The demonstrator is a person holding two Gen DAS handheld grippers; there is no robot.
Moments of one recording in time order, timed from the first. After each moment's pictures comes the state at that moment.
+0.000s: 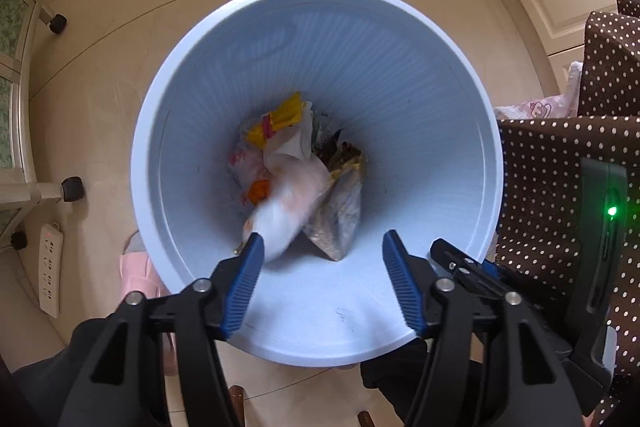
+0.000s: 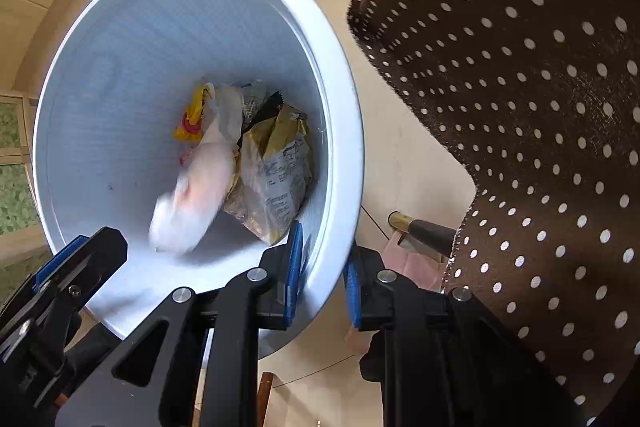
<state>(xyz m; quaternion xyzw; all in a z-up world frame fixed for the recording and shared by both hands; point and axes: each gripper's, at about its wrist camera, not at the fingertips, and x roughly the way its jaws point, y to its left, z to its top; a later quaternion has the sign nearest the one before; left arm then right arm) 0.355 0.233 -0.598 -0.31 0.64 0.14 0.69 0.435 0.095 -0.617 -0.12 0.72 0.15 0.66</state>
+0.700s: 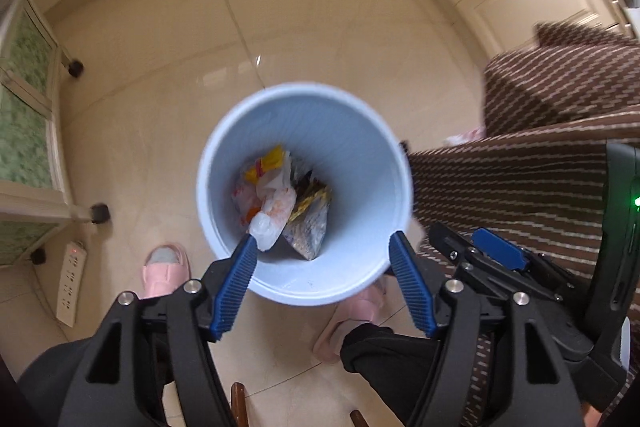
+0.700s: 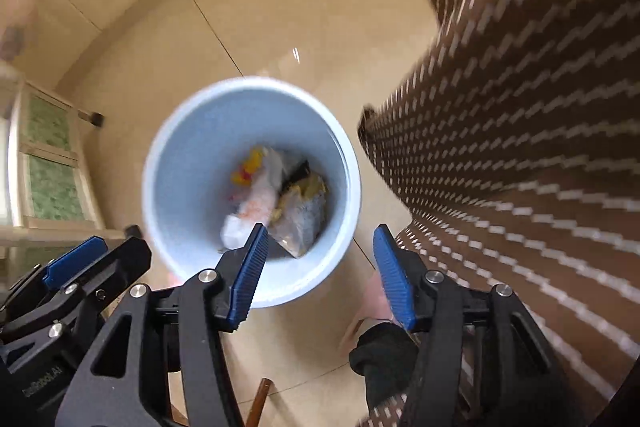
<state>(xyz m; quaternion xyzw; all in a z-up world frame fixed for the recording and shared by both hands) 0.318 0.239 -0.444 -0.30 0.56 0.13 0.76 0.413 0.114 -0.453 -0.14 0.62 0.20 0.74</state>
